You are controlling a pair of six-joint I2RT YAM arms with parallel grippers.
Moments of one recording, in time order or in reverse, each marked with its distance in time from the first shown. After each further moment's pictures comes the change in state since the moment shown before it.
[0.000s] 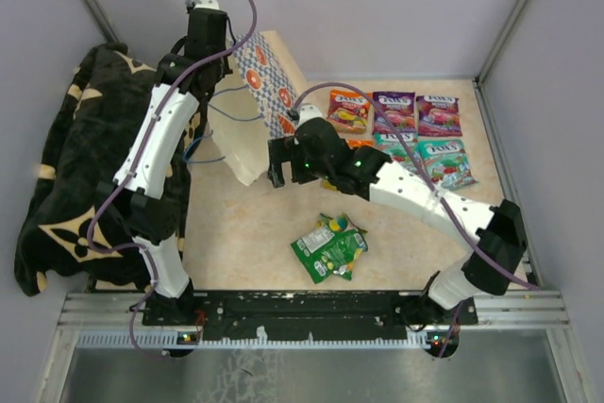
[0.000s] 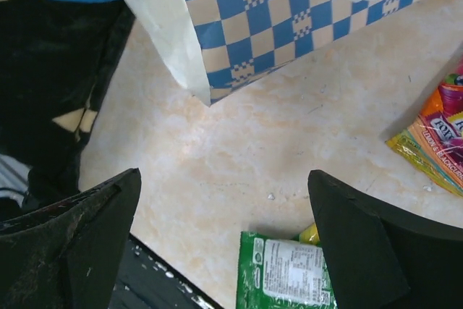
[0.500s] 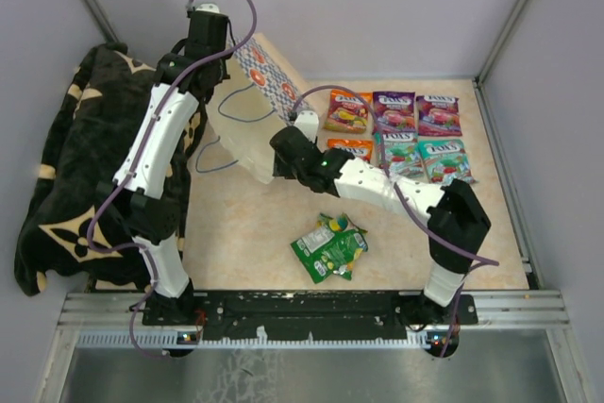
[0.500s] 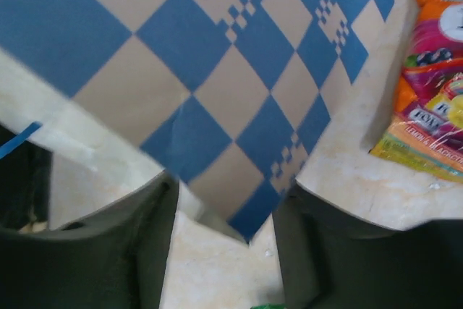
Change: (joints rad) left arm 0.000 0.003 0.006 -0.094 -0.025 0.006; right arm 0.034 0.221 0.045 0.070 0.301 0.222
